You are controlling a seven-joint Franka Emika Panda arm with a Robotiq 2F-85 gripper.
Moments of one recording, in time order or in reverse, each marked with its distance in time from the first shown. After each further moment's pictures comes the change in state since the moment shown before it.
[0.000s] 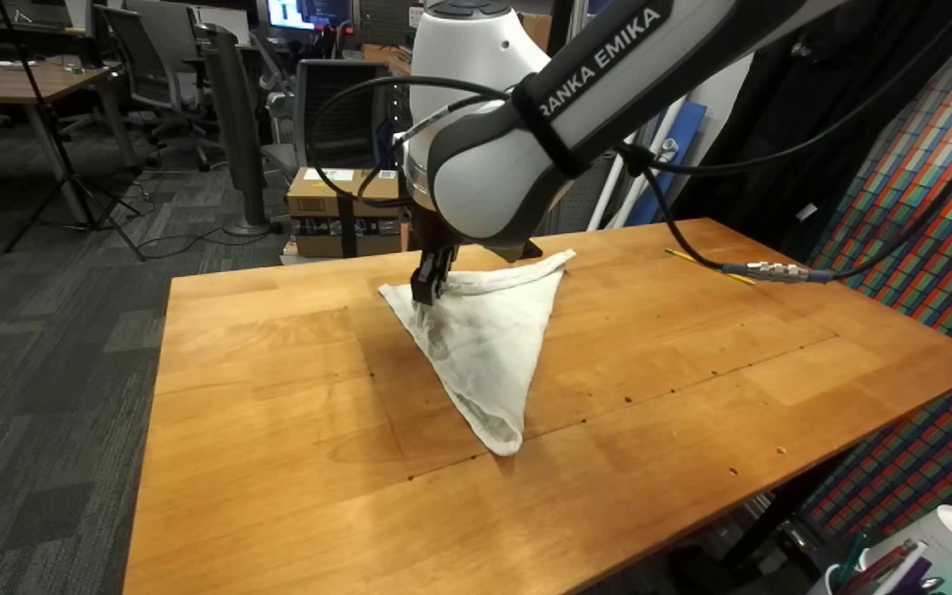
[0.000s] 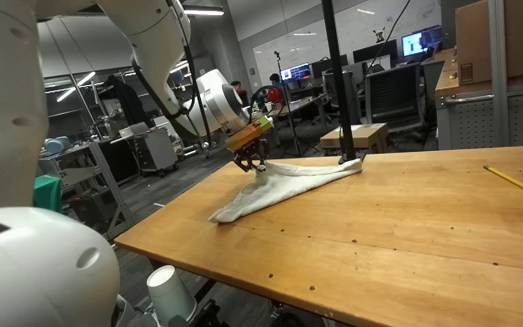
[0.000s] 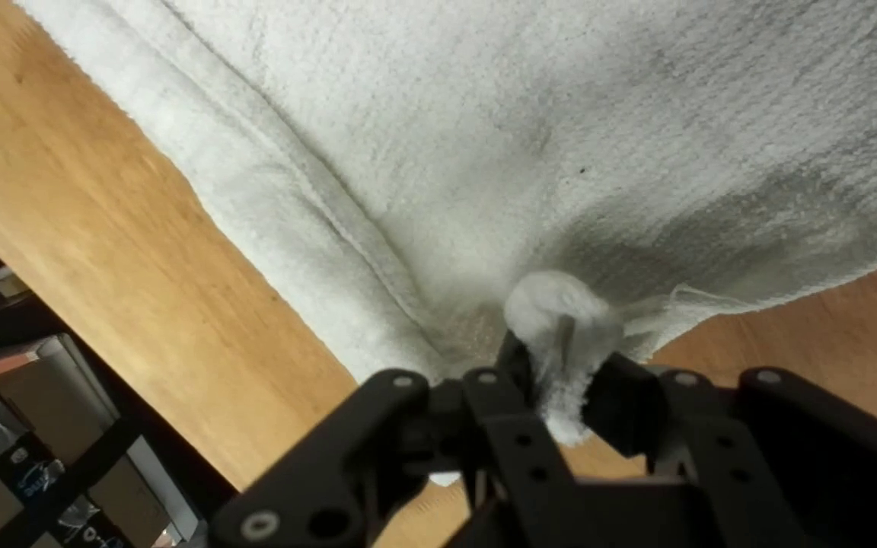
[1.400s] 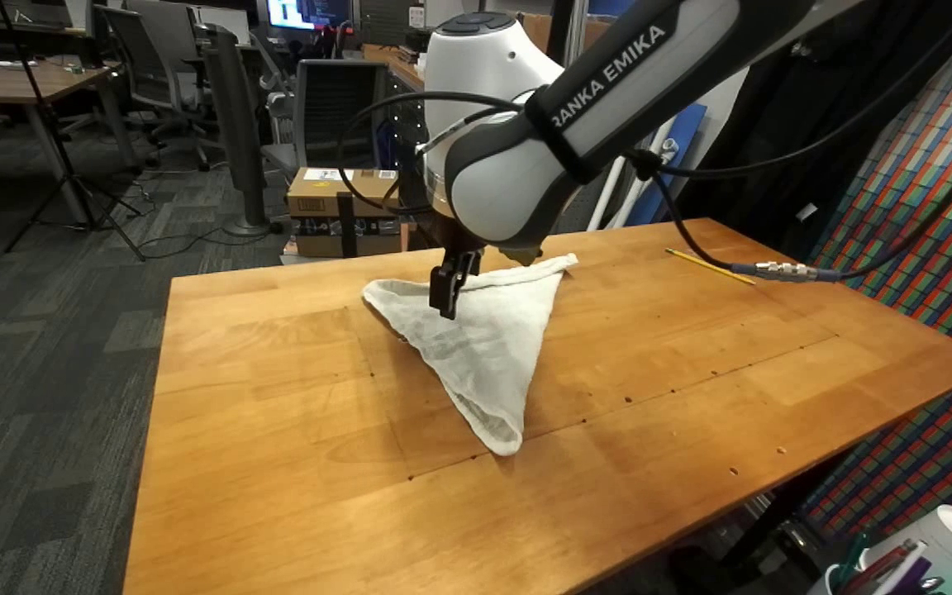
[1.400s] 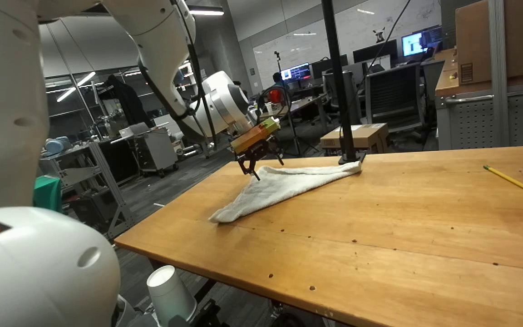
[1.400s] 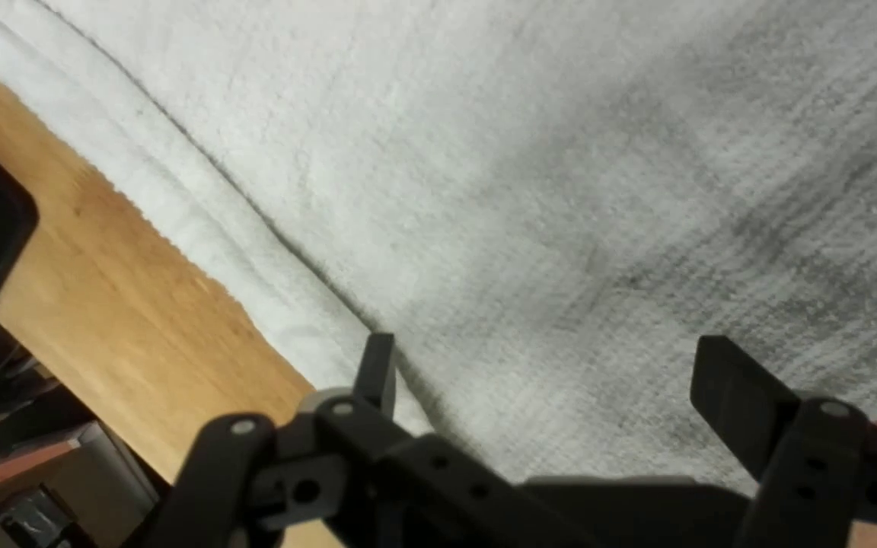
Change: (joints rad) arm 0.005 0.004 -0.046 -0.001 -0.038 -0.062 0.073
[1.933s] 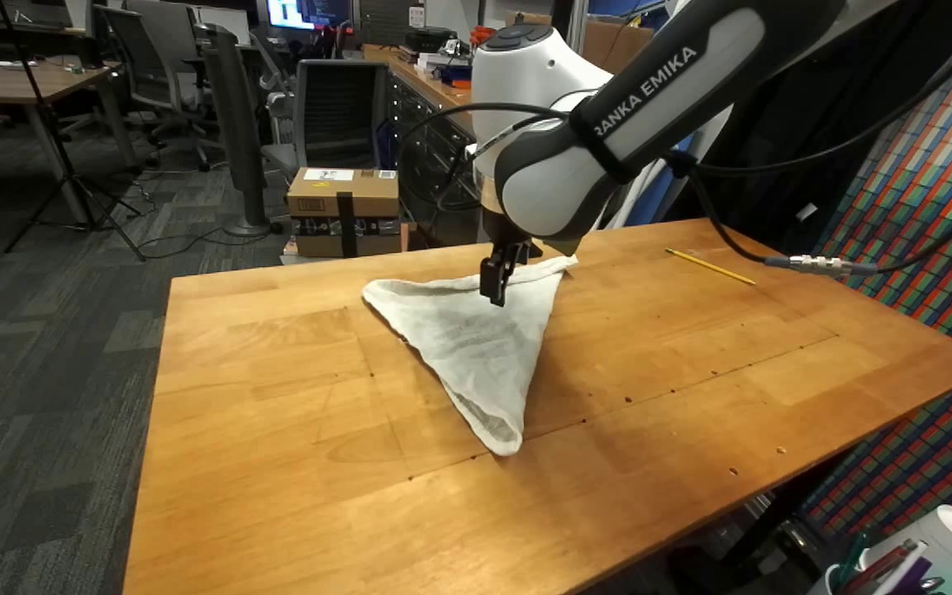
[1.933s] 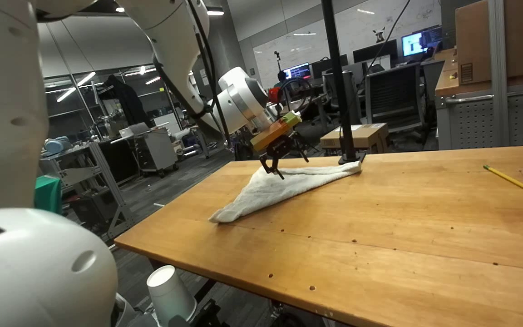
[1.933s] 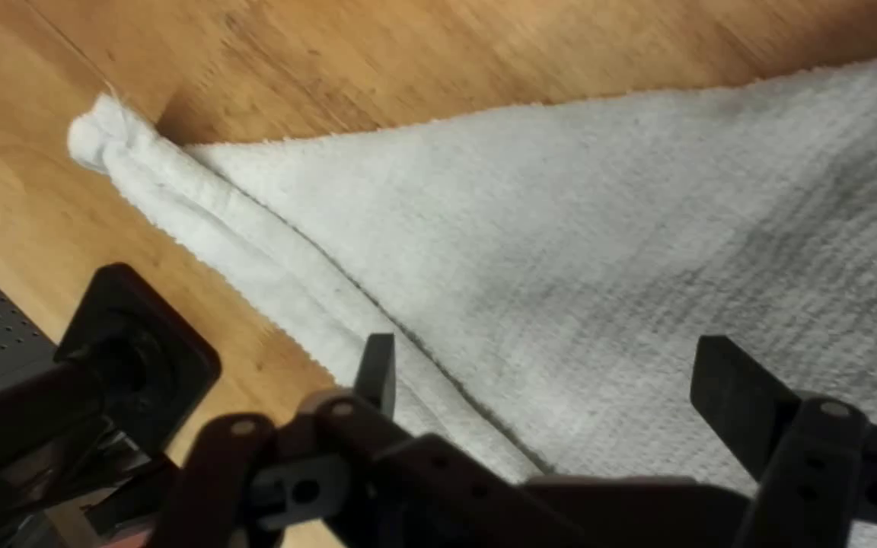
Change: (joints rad) arm -0.027 -0.007 -0.087 -0.006 -0.089 -0.027 0.041
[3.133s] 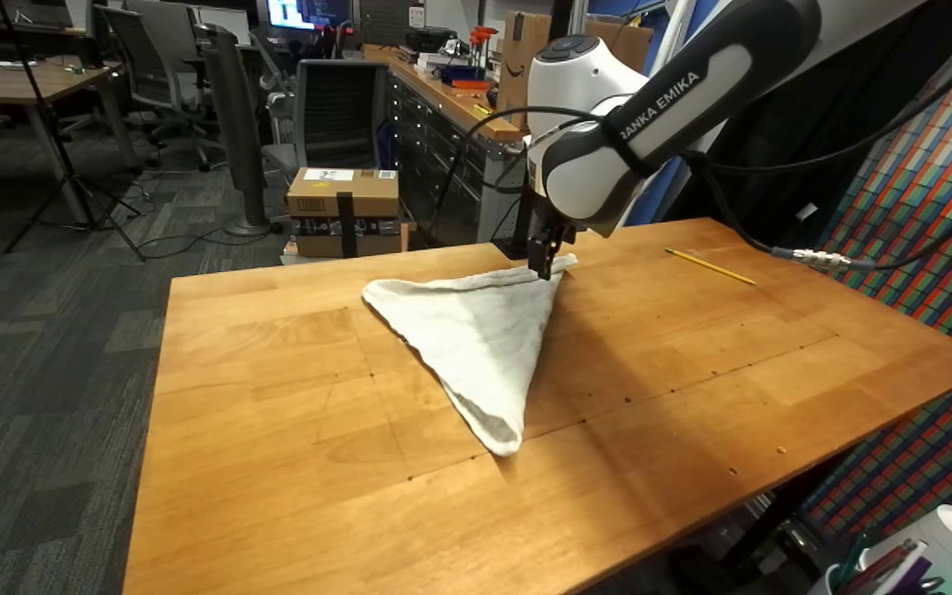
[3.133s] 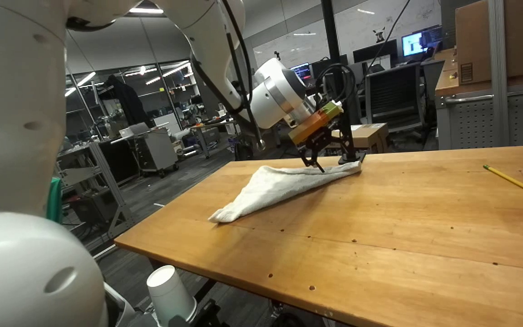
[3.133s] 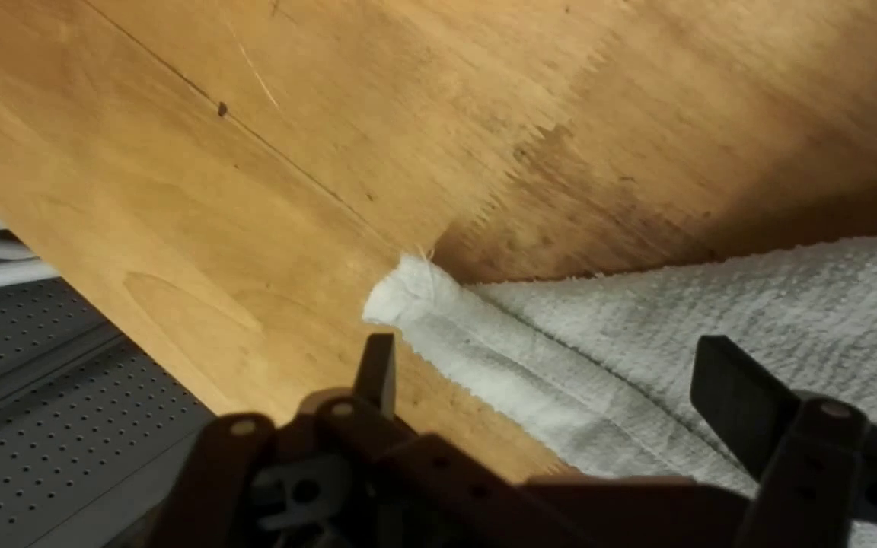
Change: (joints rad) arm -0.111 0.090 -0.064 0.125 -0.051 0.005 0.012
